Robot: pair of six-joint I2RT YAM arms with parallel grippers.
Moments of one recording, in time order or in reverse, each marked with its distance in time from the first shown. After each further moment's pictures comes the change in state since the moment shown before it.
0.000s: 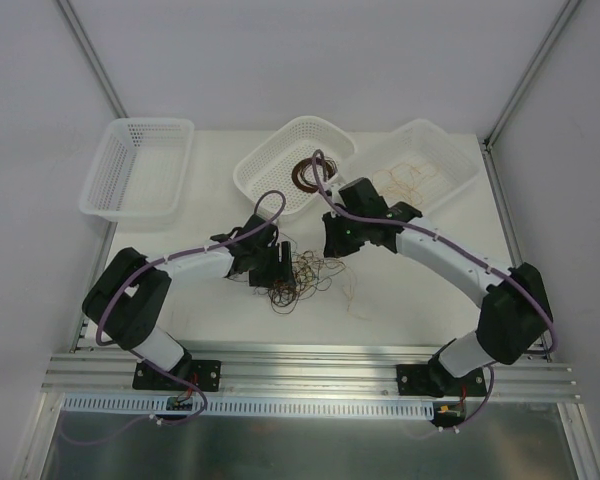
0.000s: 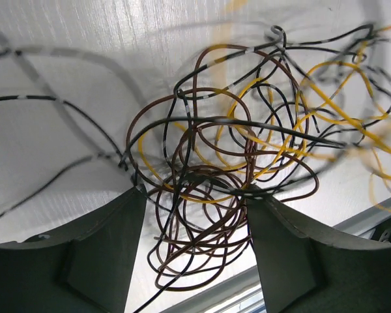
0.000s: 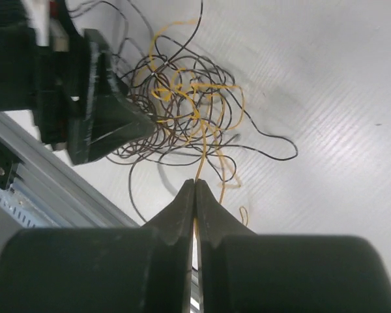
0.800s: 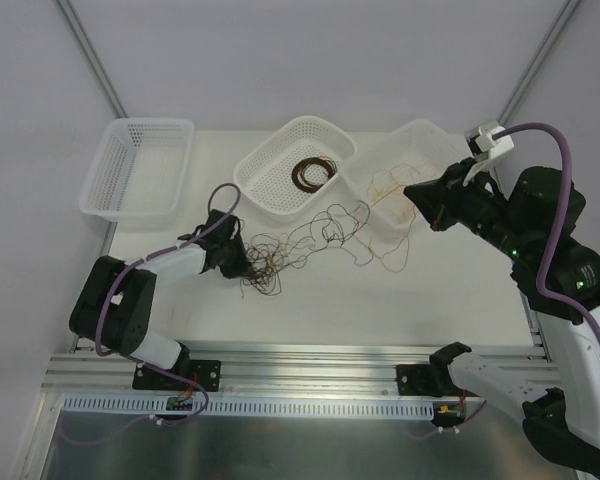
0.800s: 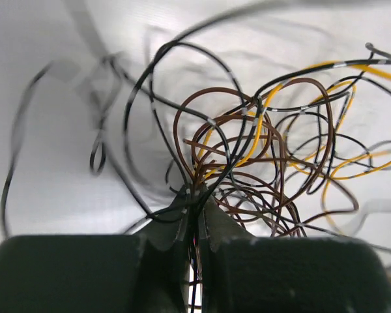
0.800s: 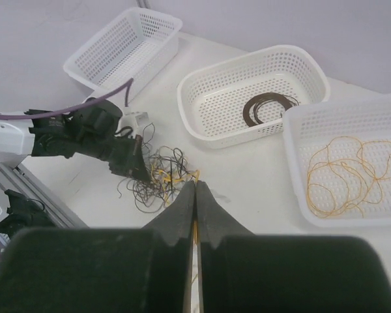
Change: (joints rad) left arm 0.240 -0.052 -0.099 0.041 -0.031 -0.016; right arm -0.209 -0.579 0.425 -0.239 0.034 -0.112
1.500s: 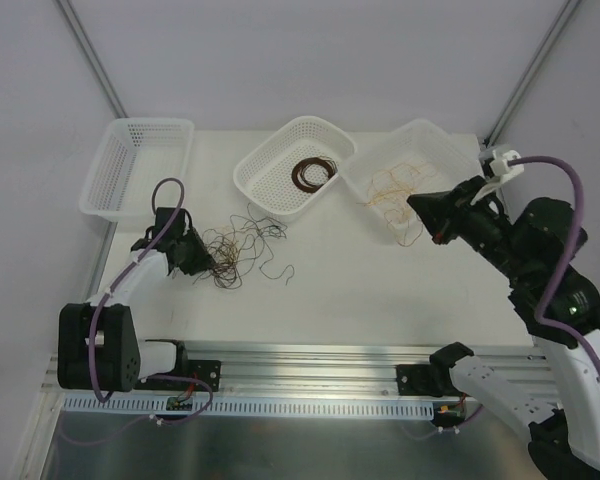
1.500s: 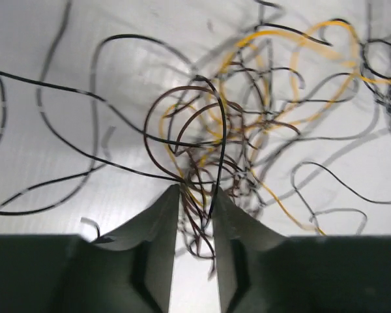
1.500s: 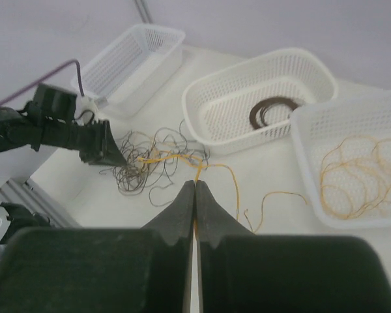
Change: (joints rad) left arm 0.365 -0.238 -0.032 -0.185 -0.029 0.091; right arm -0.005 -0.167 -0.198 0.168 0.026 0.051
